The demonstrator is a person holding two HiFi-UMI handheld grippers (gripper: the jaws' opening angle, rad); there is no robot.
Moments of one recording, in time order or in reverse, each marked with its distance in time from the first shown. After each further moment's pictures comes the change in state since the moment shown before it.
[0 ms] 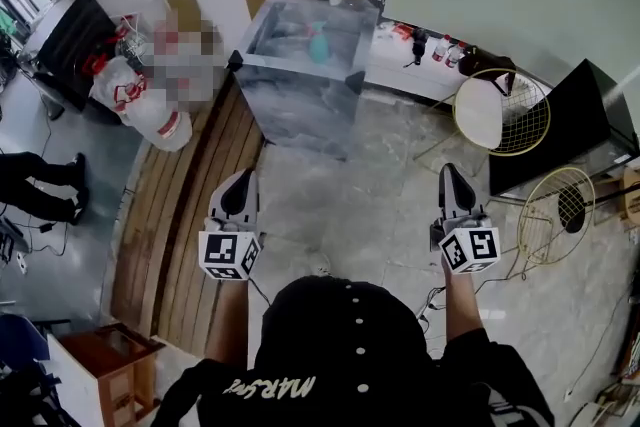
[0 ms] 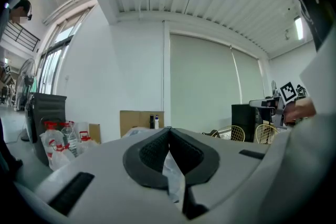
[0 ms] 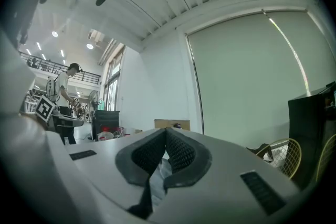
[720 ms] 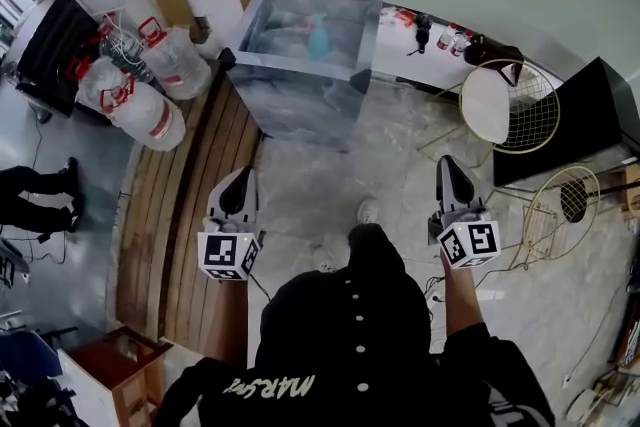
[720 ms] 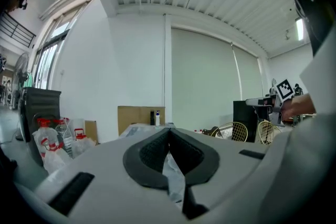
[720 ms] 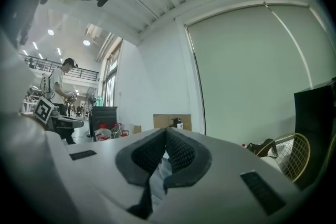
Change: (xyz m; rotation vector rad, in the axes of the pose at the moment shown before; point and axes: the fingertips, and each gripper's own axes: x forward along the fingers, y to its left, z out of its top) left arm 0.073 0.047 -0.019 0.002 0.029 -0.031; right arm 0.089 -0.003 -0.028 0.010 0.053 -0.008
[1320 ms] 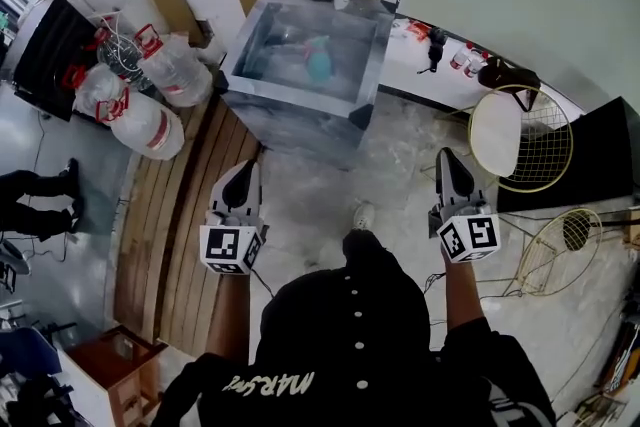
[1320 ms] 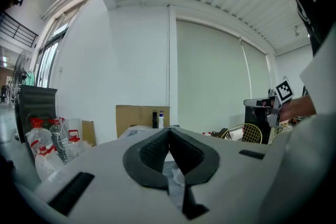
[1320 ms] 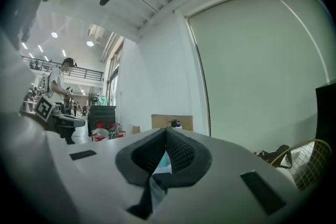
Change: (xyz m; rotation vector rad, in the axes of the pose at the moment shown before) left arm 0.145 0.019 0.013 -0.015 0.032 0.048; right arm 0.147 -0.080 -0.002 0.002 0.011 0.075
